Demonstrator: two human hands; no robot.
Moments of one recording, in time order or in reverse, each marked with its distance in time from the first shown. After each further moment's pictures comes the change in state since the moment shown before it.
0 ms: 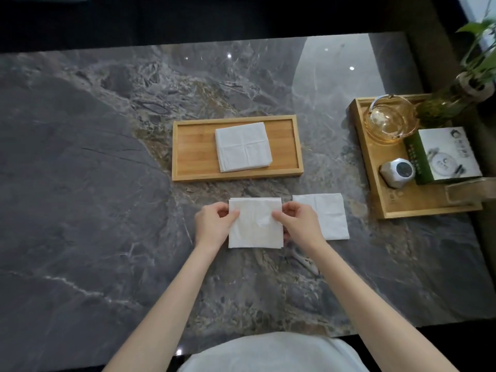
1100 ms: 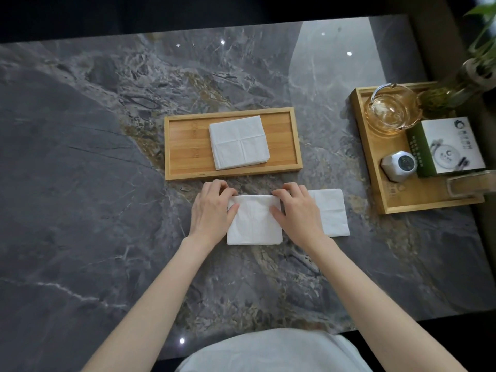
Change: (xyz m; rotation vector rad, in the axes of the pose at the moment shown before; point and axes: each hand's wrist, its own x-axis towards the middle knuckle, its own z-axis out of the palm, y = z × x) left_hand 0.025 -0.003 0.003 0.569 0.038 0.572; right_hand 0.020 0.005 0.002 -0.824 0.192 -0.593
